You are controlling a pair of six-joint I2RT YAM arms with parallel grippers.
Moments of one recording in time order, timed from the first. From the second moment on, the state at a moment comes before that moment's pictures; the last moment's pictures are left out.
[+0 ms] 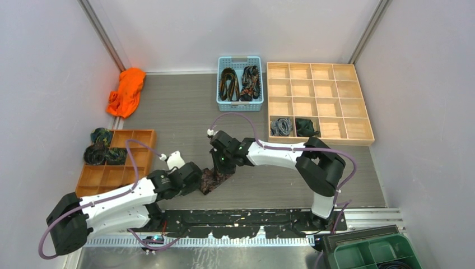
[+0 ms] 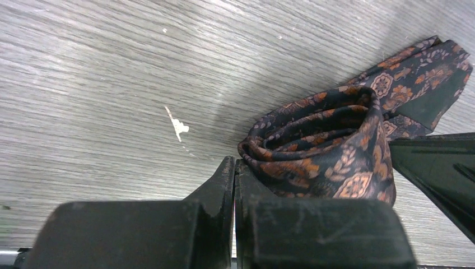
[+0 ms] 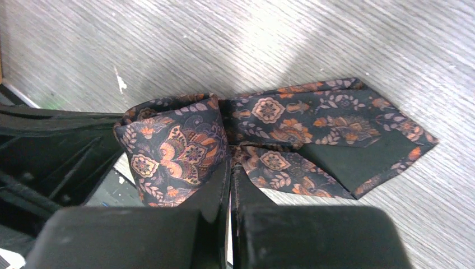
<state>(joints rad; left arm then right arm) -0.95 0.95 0.43 -0.64 -0.41 -1.29 1.02 1.81 1.17 -0.32 -0.12 0.62</state>
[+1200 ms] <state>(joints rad) -0.70 0.68 0.17 -0.24 -0.34 -1.03 1.14 1.72 0.66 0.34 -0.26 0.98</state>
